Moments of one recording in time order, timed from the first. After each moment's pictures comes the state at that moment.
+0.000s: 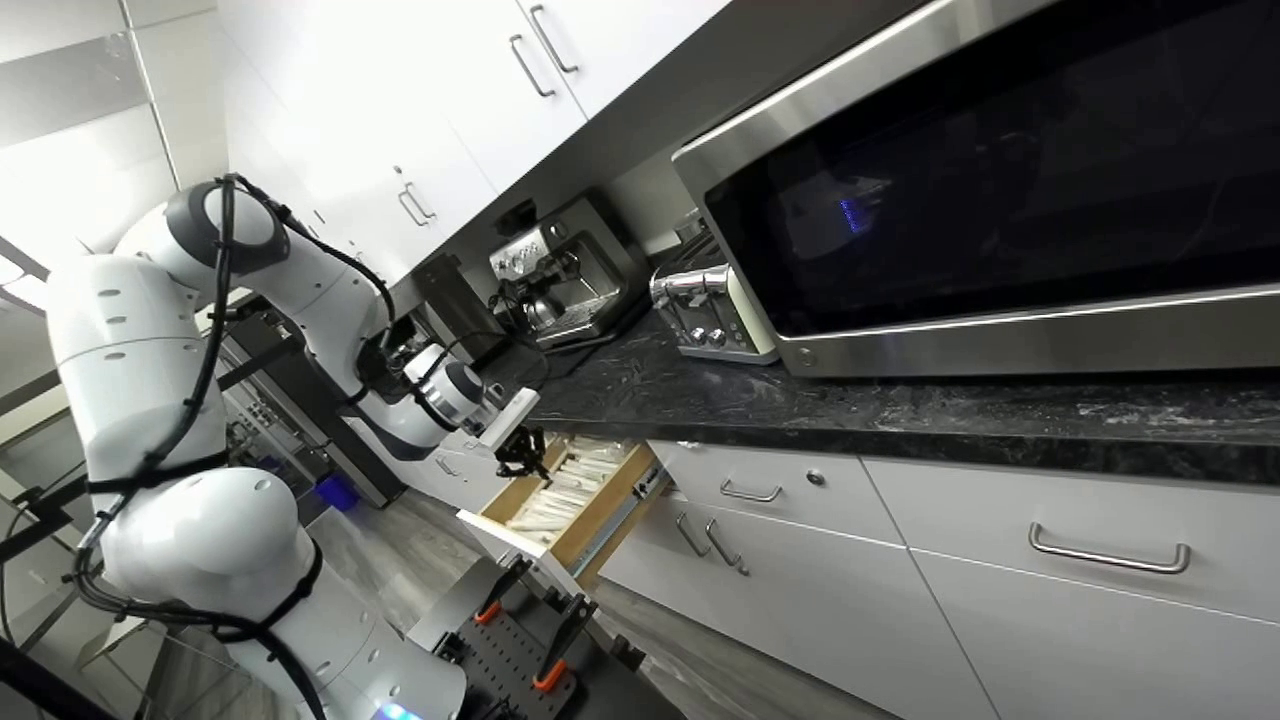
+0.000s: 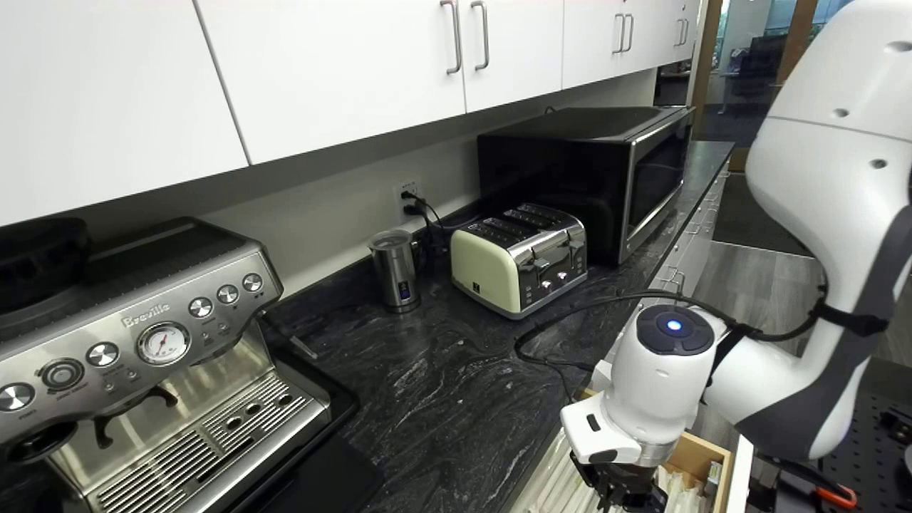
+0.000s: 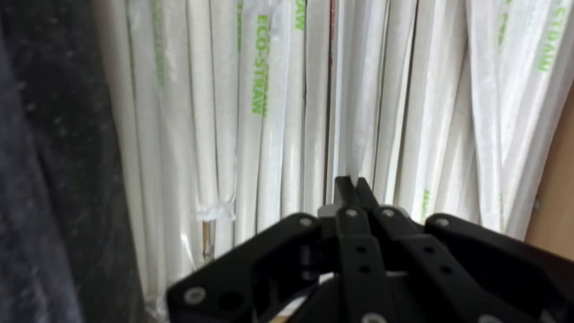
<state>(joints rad) 0.45 0.42 0.15 -2.44 -0.60 2.94 -0.46</state>
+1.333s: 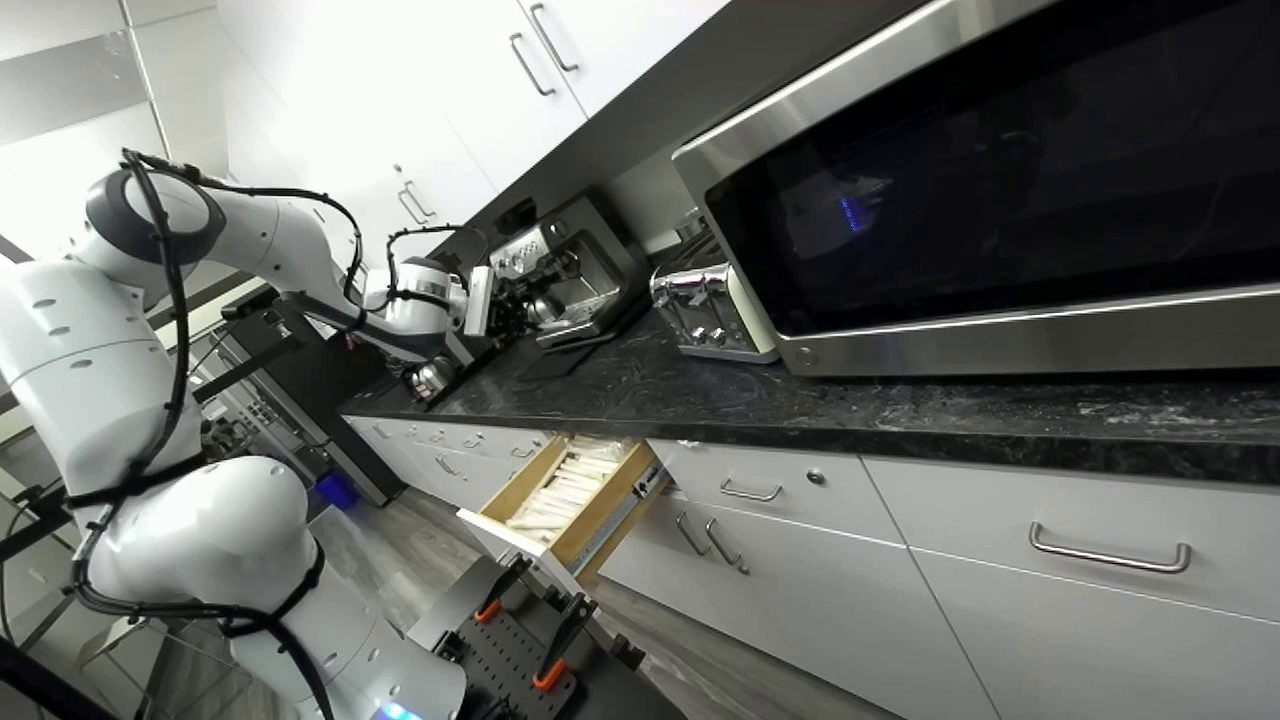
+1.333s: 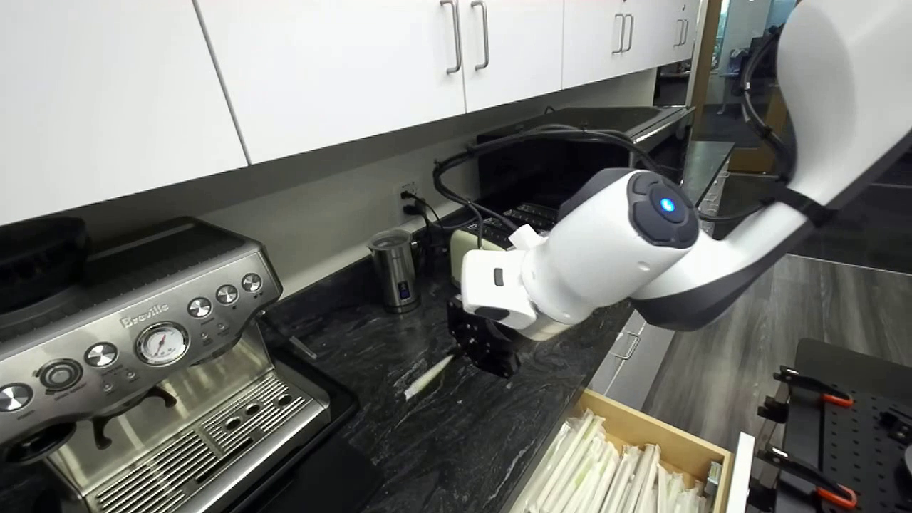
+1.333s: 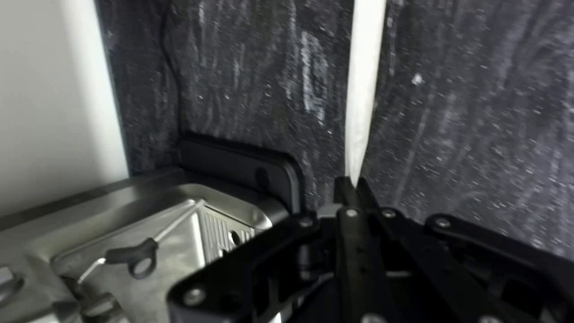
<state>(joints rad) 0.61 0.27 -0.04 -2.05 -1.20 2.78 0.03</state>
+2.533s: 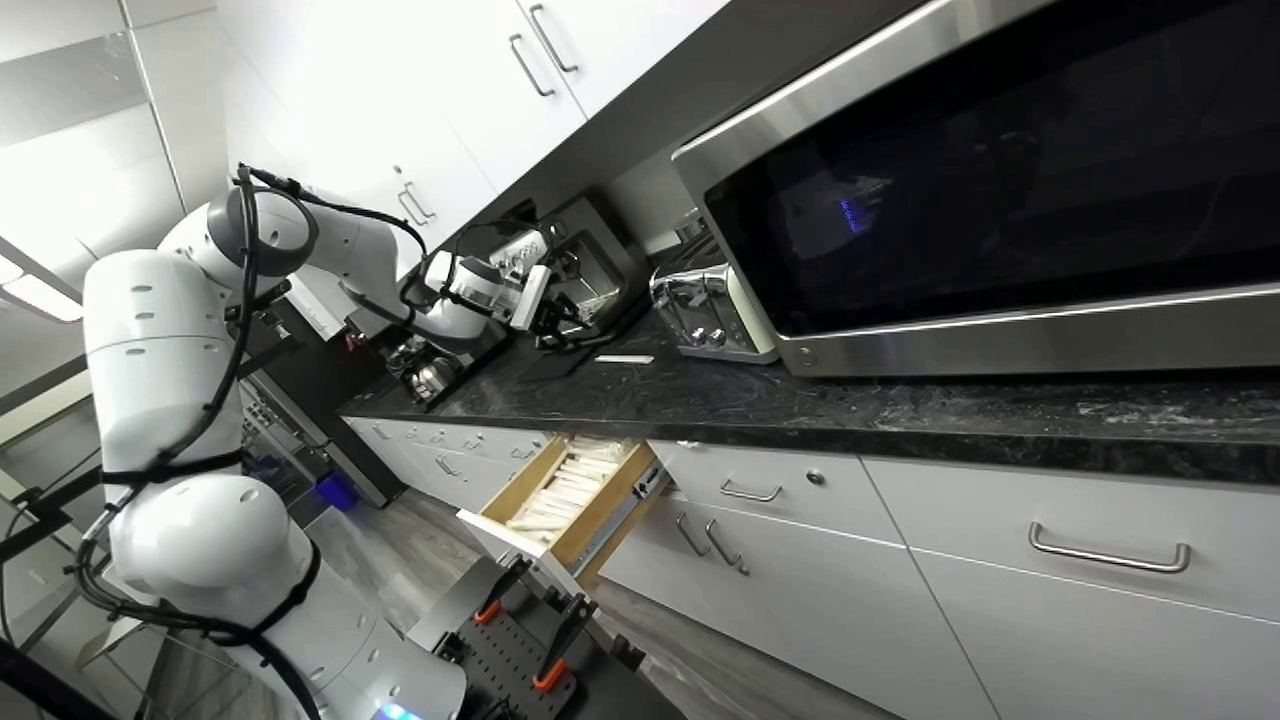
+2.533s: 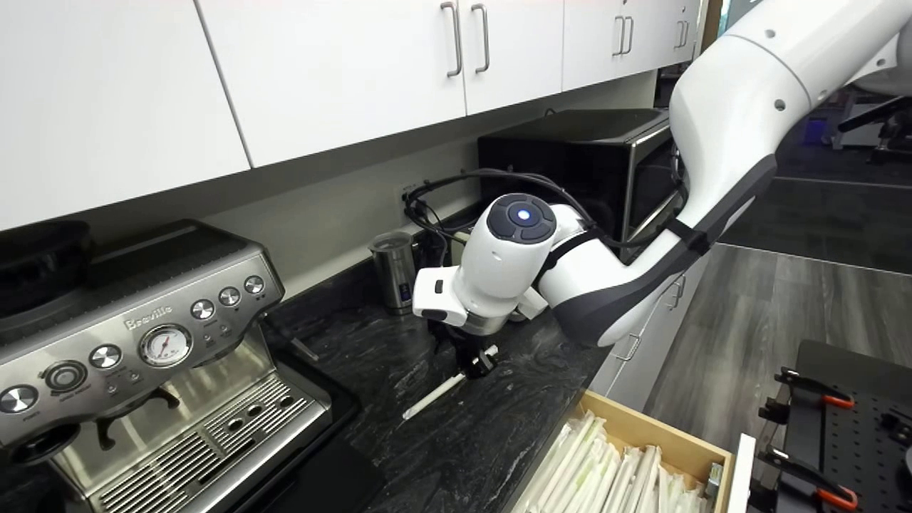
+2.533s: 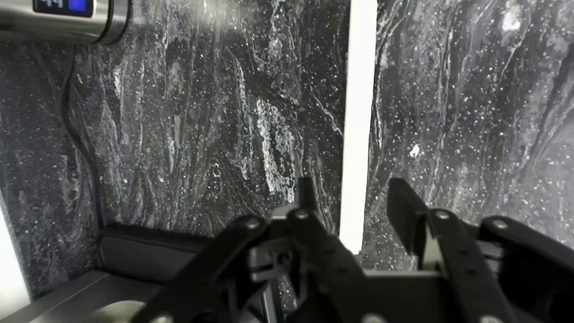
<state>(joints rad) 0.33 0.52 0.19 -1.81 -0.86 2.62 -0.31</state>
